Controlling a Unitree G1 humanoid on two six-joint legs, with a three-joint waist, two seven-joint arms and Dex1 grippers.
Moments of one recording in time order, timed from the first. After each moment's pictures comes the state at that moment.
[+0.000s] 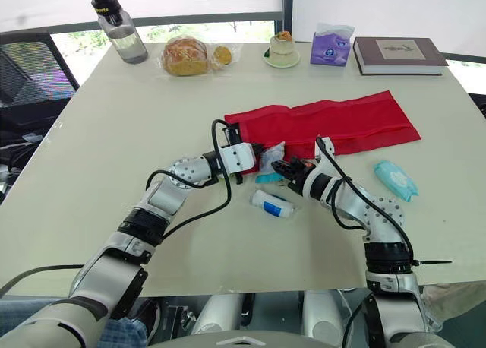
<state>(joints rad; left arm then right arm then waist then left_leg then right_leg) -0.65 0.42 -0.31 0.43 0.26 -0.28 -0.60 -0.44 -0.17 -0.09 0.01 1.51 0.97 -0.29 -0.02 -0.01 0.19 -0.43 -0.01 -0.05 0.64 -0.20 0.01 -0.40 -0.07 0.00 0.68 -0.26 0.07</state>
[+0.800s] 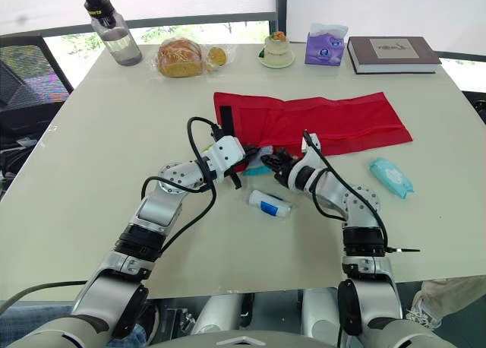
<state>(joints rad) -0.51 0.39 -0.21 0.20 0.11 -0.05 -0.68 -0.56 -0.02 -0.19 0.18 1.38 0.97 -0.27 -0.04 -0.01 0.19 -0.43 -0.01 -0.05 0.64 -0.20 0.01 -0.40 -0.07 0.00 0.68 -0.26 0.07</state>
